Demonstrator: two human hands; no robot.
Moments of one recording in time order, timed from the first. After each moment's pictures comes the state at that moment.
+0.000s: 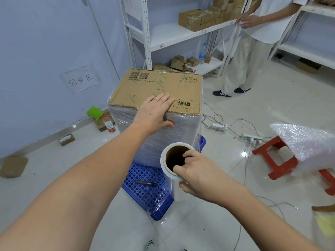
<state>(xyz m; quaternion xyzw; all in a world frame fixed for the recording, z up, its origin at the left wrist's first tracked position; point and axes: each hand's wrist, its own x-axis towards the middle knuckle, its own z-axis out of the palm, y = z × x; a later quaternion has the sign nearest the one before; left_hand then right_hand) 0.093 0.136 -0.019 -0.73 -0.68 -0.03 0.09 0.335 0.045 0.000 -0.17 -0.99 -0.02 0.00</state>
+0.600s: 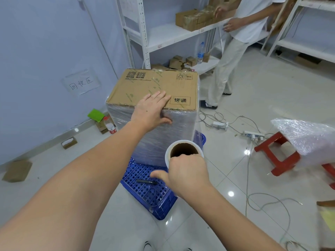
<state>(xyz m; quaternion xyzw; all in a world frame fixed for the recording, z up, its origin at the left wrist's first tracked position) 0.098 0.131 -0.013 -0.72 -0.69 -0.03 0.08 0.298 0.005 0.017 -0.44 -0.90 0.02 -0.08</state>
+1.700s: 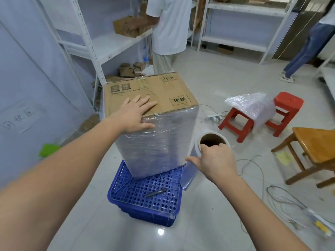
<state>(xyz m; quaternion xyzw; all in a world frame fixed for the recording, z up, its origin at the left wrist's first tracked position) -0.026 0.166 0.000 -0.87 -0.49 0.03 0.00 0.243 -0.010 -0.010 -0.70 -0.72 -0.06 -0.04</state>
